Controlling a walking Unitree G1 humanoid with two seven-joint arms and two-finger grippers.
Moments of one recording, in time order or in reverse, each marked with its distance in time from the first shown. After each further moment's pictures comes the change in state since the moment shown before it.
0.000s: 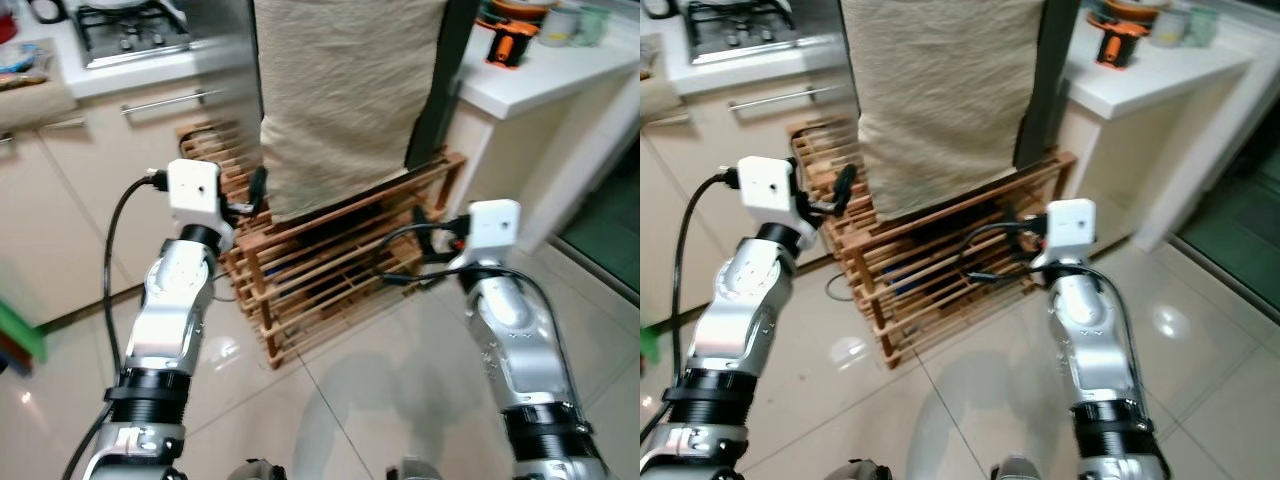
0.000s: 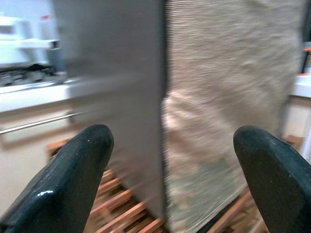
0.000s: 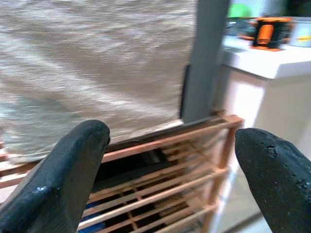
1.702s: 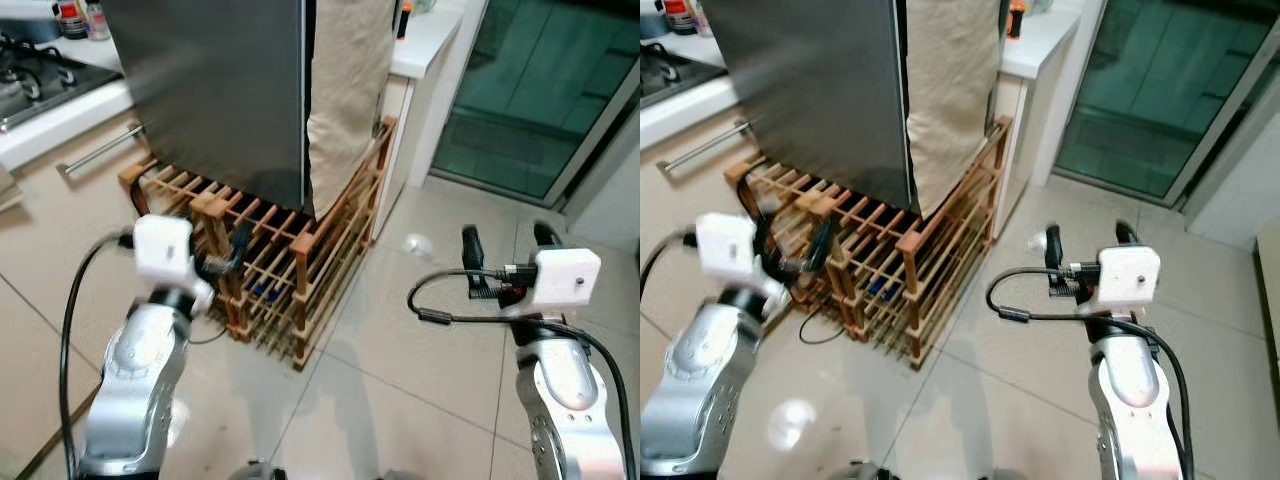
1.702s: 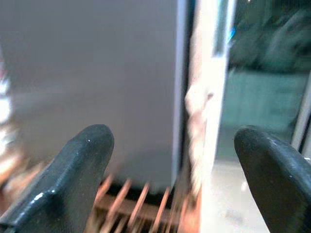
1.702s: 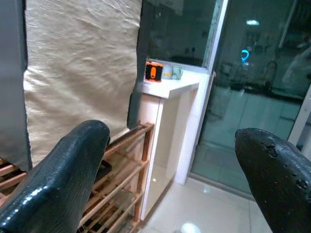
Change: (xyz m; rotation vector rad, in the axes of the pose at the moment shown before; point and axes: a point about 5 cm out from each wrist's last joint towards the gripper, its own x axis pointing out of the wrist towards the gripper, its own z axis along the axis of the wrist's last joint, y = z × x) left arm -0.065 -0.010 0.016 -0.027 -0.030 -0.100; right arm -0.075 -0.021 0.012 -0.077 -0.134 -0.137
